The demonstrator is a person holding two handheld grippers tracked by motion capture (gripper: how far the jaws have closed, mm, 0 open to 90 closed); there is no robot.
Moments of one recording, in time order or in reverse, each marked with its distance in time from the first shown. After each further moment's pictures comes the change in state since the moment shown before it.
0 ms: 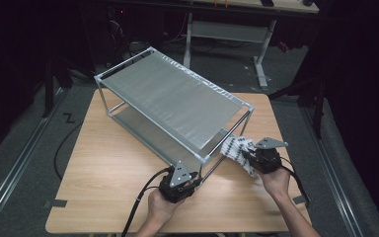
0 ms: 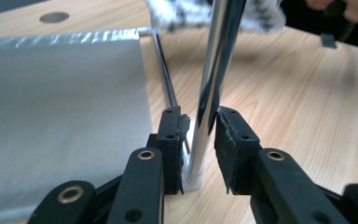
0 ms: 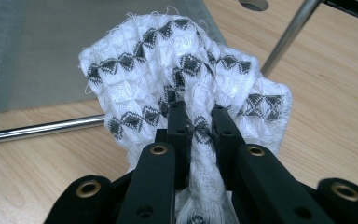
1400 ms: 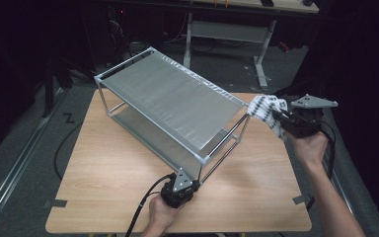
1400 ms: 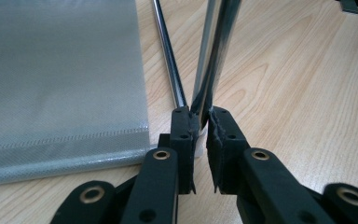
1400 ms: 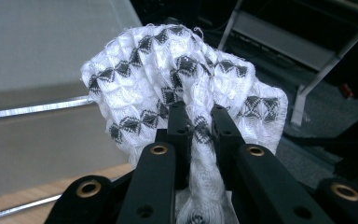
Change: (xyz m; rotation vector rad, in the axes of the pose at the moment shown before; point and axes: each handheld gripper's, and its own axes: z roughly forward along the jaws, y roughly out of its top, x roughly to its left) left arm -0.003 -0.026 0.018 0.063 -0.001 -0.018; right arm -0.062 0.098 -0.093 -0.140 -0.149 0.002
